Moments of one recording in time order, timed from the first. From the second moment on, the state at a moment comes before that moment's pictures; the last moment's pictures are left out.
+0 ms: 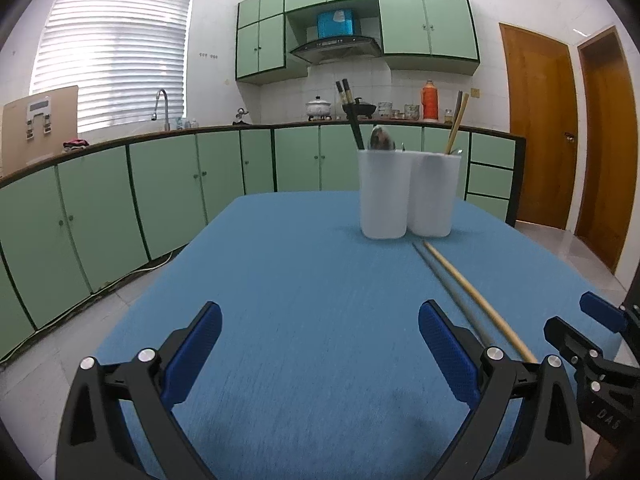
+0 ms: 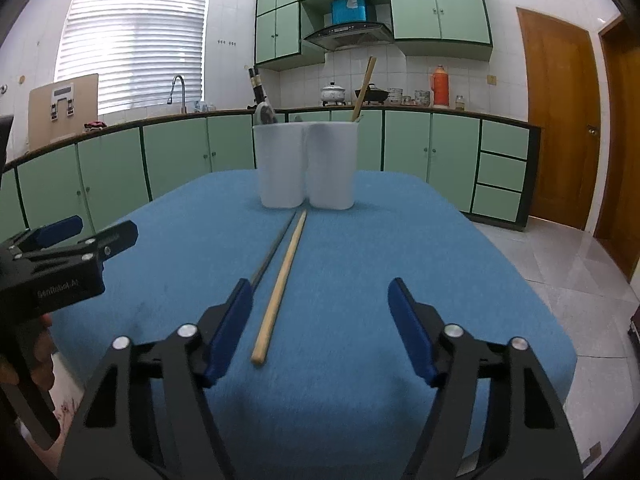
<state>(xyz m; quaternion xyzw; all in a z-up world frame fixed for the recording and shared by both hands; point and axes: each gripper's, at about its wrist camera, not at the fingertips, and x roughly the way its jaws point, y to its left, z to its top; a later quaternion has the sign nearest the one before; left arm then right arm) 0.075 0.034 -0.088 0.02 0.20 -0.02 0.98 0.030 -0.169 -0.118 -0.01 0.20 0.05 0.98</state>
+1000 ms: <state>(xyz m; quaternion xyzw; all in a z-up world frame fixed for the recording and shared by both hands) 0.065 0.034 -0.094 0.01 0.20 -0.02 0.98 0.024 -0.137 -0.150 -0.05 0.16 0.03 0.99</state>
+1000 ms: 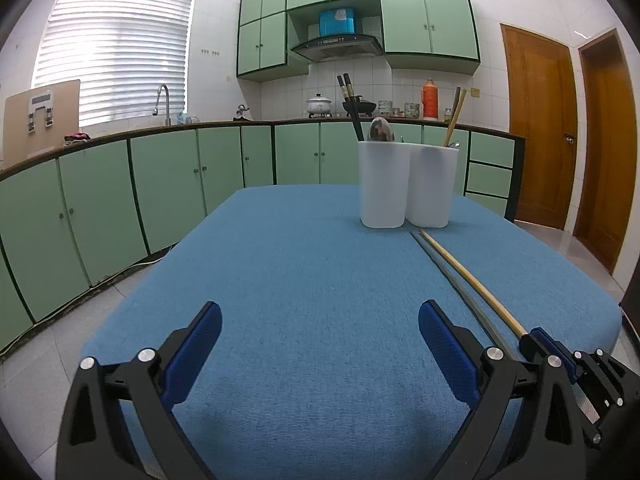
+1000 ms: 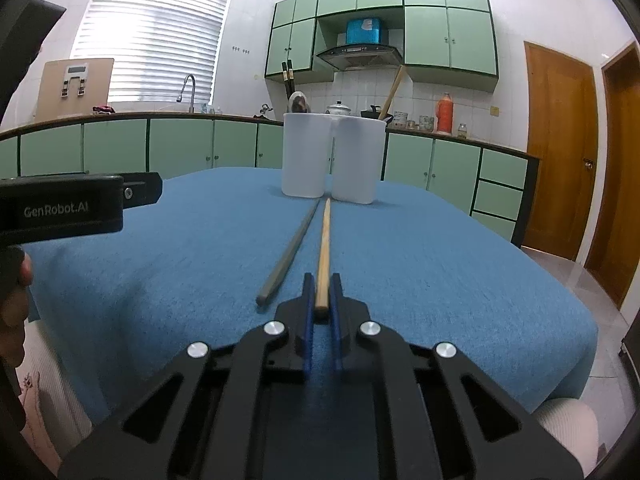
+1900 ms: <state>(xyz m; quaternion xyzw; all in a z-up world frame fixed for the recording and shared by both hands) 0.064 -0.057 -0.125 0.02 0.24 -0.11 0.96 -0.014 -0.229 -0.128 0.02 0.14 -0.02 0.99</state>
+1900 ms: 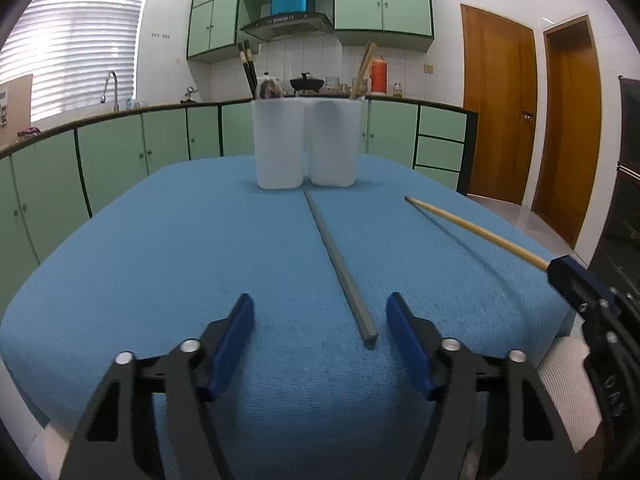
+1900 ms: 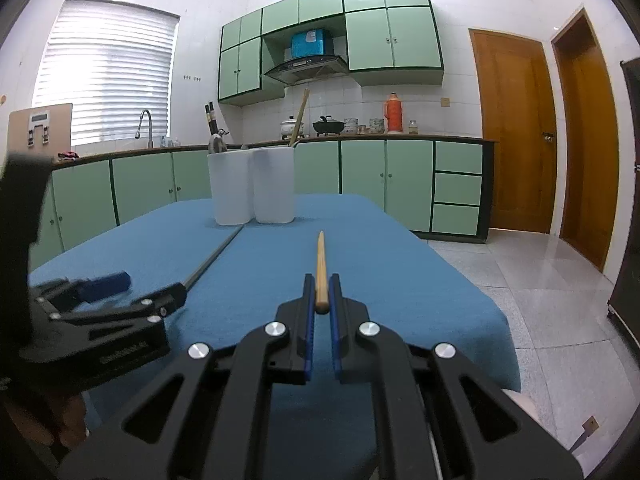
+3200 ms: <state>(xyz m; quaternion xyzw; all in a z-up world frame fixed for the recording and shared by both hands) 0.031 -0.059 -0.036 0.02 0.14 -0.12 0.98 -0.007 -0.268 -0.049 0.06 0.09 0.02 0.99</state>
